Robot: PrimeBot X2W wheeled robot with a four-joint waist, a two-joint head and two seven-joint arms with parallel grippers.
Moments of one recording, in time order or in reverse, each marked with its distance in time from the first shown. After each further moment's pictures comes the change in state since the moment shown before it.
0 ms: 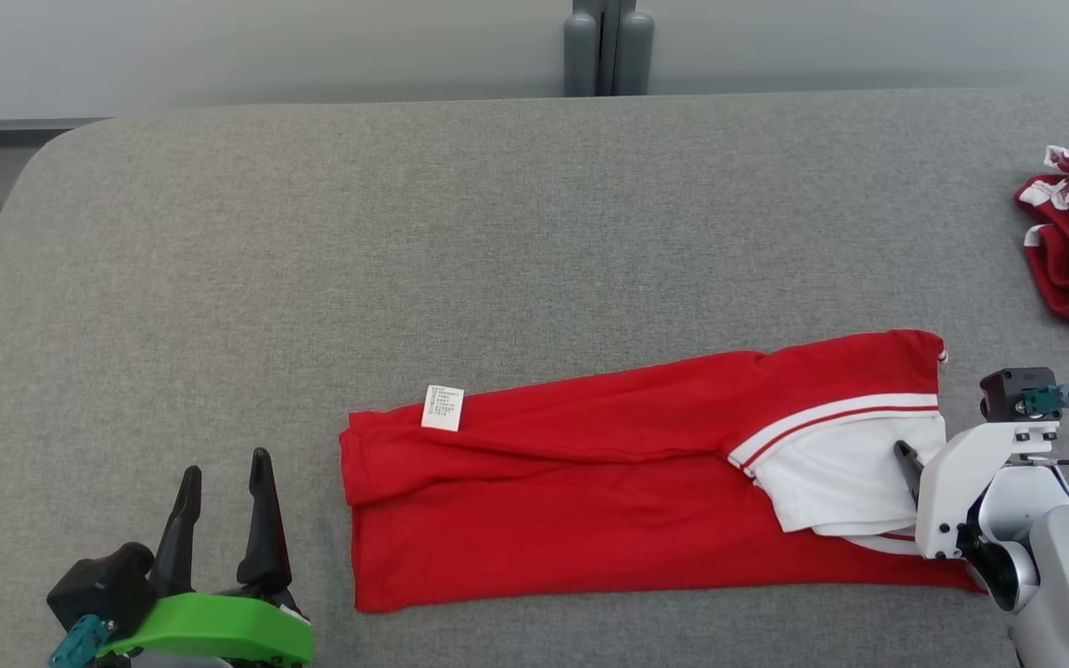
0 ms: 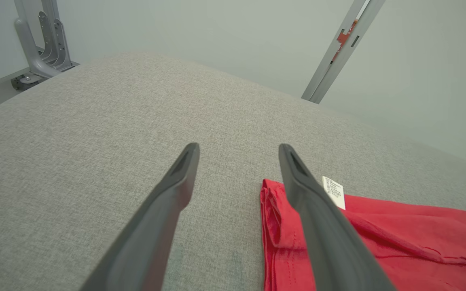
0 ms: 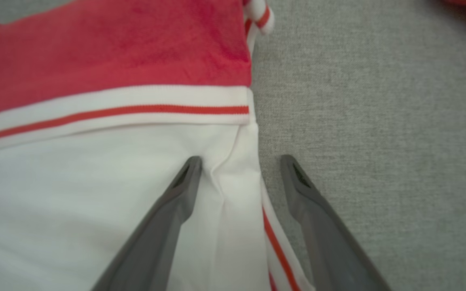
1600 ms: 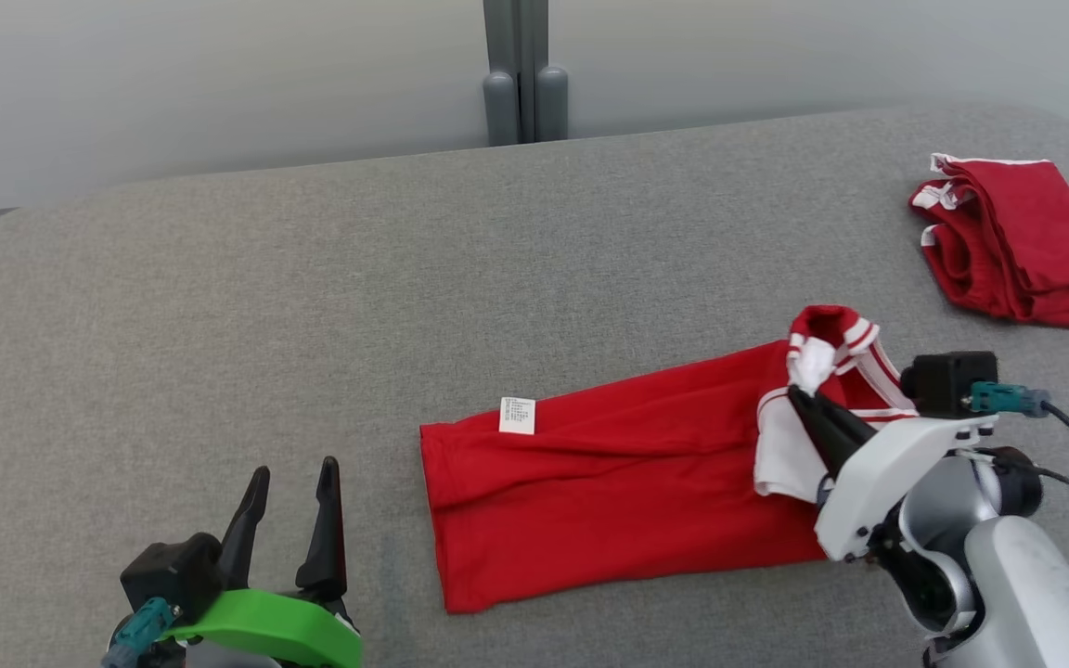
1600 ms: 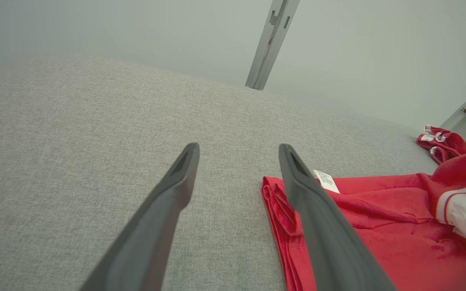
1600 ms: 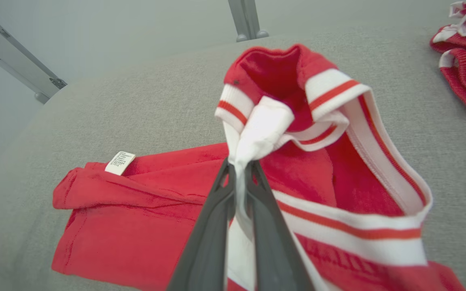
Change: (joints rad) left arm -0.031 -0.001 -0.100 0.027 0.026 -0.016 0.041; right arm 0.105 0.041 0.157 -0.394 0.260 -0.001 -0.061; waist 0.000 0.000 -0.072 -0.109
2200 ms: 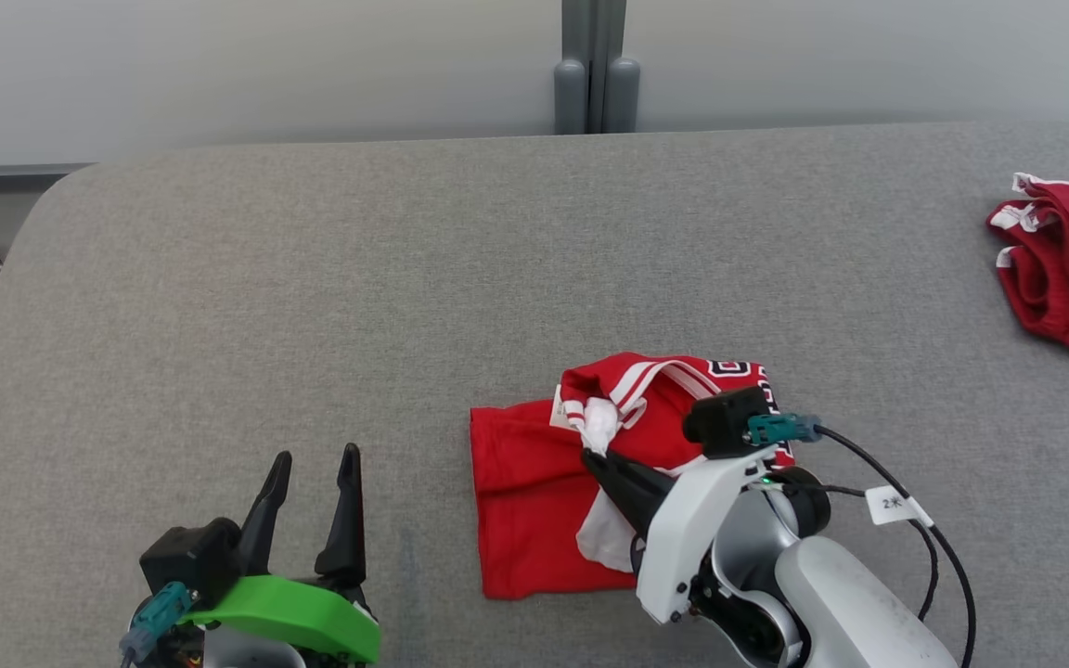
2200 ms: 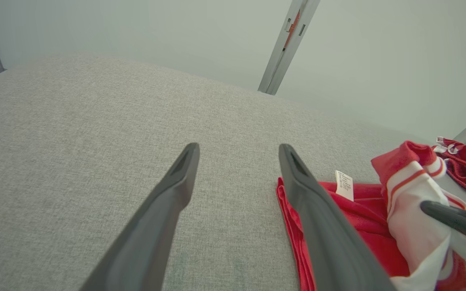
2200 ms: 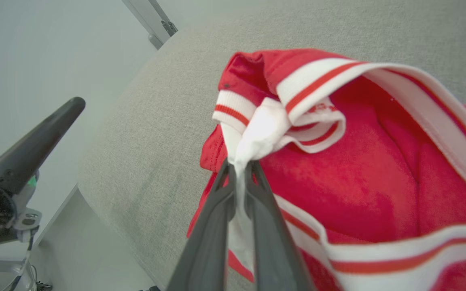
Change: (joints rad) left arm -0.028 -0.011 -0.025 0.005 -0.004 -0.010 0.003; right arm -0.070 0.136 0.331 0.085 0.075 0.000 -0.031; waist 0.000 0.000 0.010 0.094
